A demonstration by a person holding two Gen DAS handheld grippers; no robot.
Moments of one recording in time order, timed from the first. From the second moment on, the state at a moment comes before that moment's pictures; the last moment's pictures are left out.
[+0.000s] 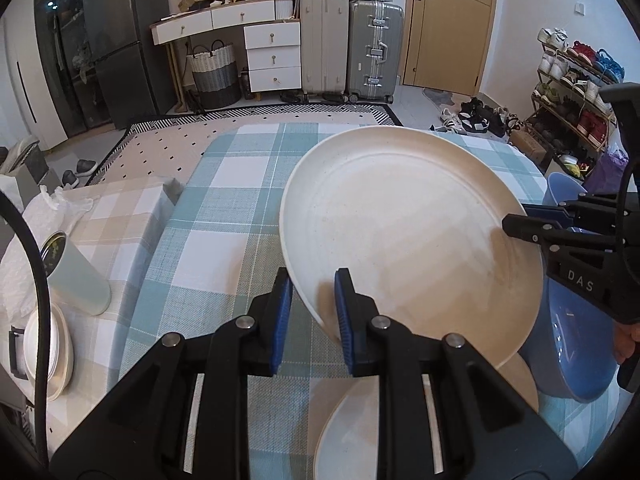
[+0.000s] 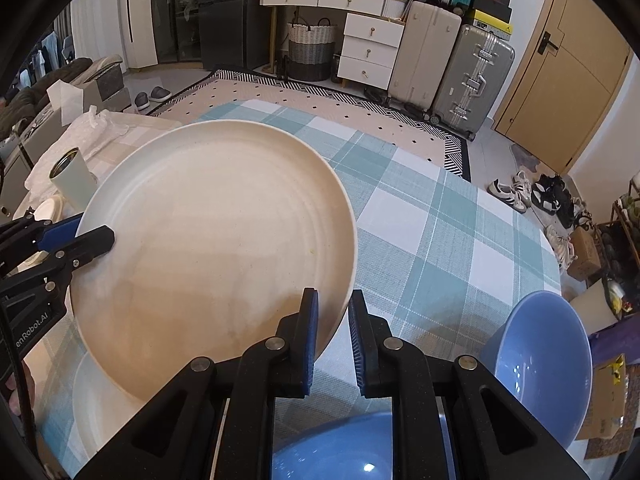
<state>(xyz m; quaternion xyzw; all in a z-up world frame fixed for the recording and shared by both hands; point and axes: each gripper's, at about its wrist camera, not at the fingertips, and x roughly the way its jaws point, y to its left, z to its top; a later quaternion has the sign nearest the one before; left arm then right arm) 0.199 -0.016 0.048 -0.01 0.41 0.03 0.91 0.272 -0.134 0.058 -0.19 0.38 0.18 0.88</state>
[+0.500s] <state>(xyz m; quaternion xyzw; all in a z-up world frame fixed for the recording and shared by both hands) 0.132 -0.021 0.060 0.00 0.39 0.03 0.92 0.221 -0.132 0.056 -0.19 0.37 0.19 0.89</state>
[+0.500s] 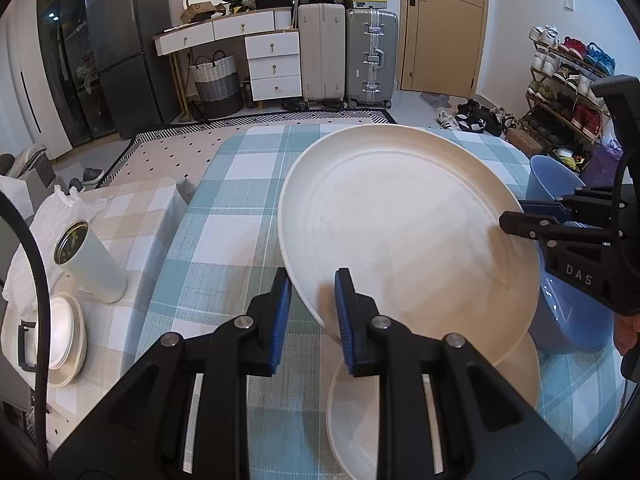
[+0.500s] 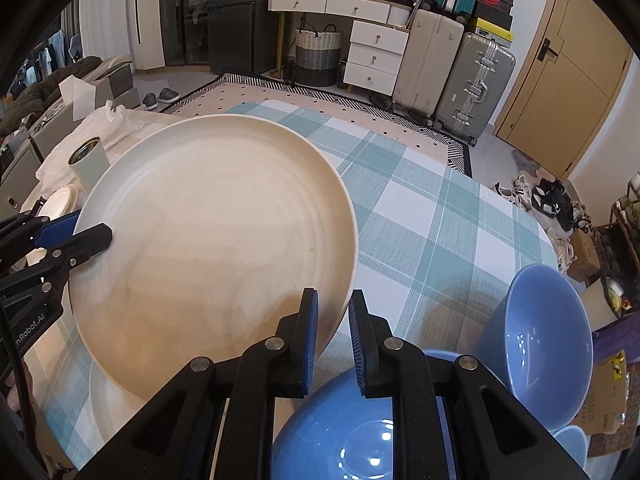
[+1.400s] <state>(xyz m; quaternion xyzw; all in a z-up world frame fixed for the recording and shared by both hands) 0.057 -0.016 0.049 0.00 0.38 0.03 0.92 0.151 -0.126 0.034 -0.21 0.36 0.20 0.88</state>
